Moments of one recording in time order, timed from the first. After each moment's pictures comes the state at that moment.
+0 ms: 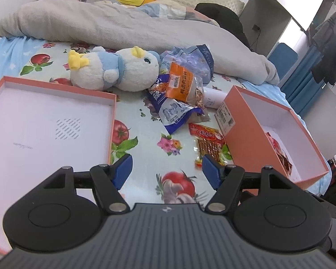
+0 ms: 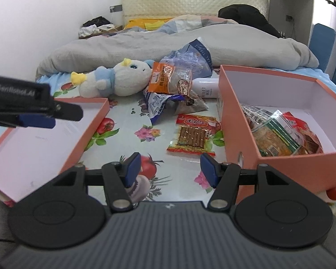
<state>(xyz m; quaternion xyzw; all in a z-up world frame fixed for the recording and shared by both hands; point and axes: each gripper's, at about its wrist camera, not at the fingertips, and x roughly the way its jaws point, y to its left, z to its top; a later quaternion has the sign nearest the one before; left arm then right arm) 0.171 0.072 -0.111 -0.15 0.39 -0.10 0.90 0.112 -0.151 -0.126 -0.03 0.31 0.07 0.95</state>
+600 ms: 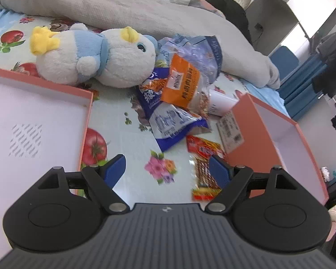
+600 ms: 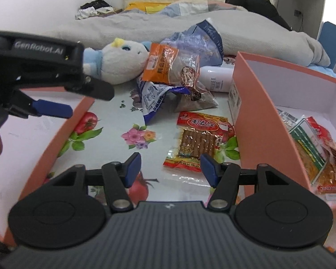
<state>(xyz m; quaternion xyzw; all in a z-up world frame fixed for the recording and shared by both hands) 0.281 0.061 -0.161 -0.21 0.42 -0.13 0.88 0.195 -0.136 -0.166 -0.05 0.35 0.06 0.93</state>
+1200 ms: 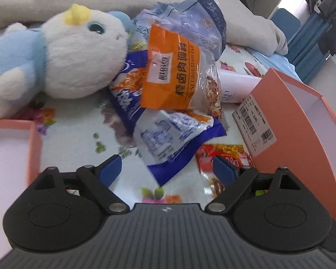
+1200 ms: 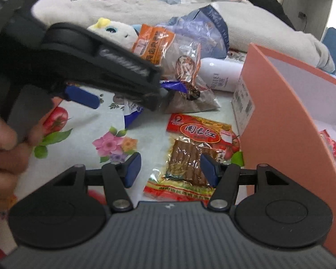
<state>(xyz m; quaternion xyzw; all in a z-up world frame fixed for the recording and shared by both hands) 0.382 0.003 -0.216 -0.12 0.46 -0.16 0.87 0.255 -0.130 -0.199 -0.09 0.37 0.05 0.93</state>
